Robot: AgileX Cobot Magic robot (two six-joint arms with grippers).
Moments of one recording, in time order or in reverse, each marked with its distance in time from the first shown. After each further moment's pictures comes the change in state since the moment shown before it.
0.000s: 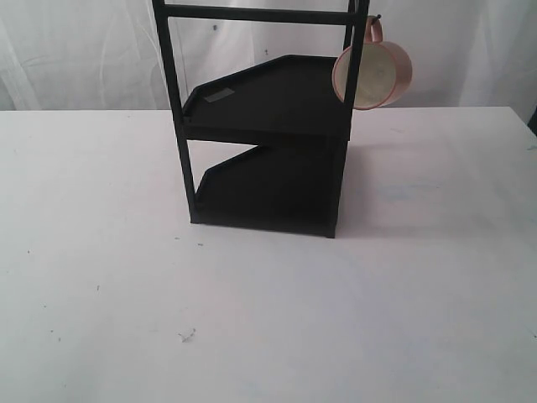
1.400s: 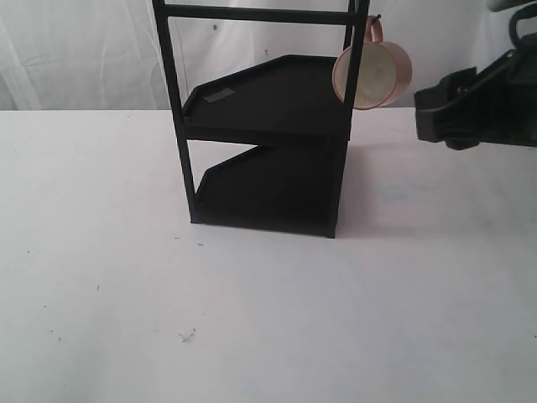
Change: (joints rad) left arm 0.000 0.000 0.000 0.000 0.000 0.000; right arm 0.268 0.614 -0.219 -0.359 -0.344 0.579
